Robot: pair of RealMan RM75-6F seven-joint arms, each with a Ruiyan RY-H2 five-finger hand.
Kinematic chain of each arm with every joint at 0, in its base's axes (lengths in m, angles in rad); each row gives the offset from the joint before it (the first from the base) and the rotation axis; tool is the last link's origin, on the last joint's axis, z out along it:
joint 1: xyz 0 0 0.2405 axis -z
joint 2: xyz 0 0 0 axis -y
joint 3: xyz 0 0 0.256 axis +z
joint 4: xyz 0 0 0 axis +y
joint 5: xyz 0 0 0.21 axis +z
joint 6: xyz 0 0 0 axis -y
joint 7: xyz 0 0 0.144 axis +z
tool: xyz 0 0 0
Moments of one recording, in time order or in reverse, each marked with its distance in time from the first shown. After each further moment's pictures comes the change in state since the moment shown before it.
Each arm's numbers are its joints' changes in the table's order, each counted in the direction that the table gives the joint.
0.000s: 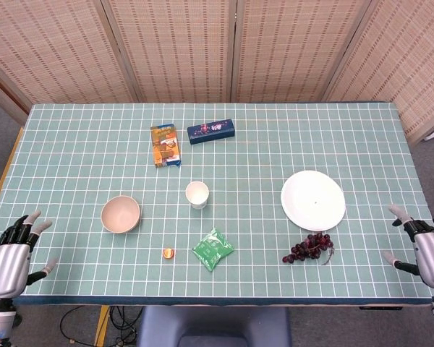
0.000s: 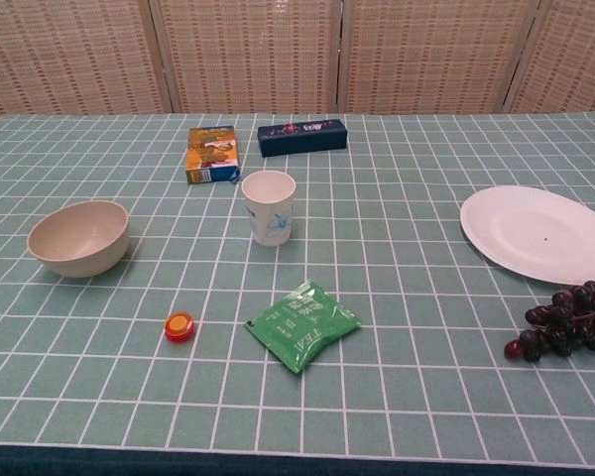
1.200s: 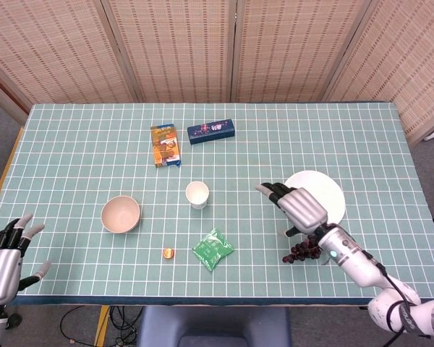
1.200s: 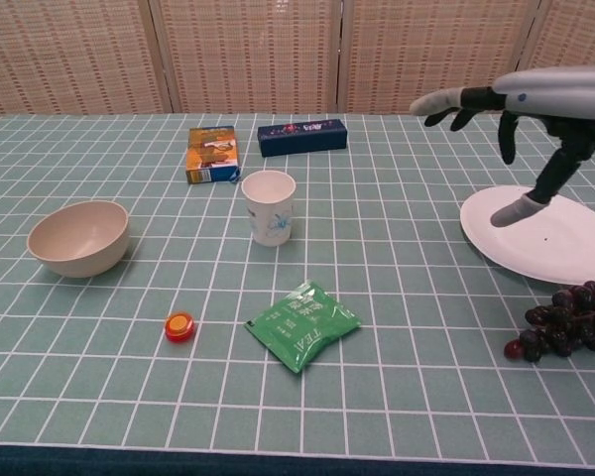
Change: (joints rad) left arm -0.034 -0.024 0.017 0.001 0.038 -0.047 -0.039; right arm -0.577 0.130 0.137 -0.111 0.130 0.690 -0.178
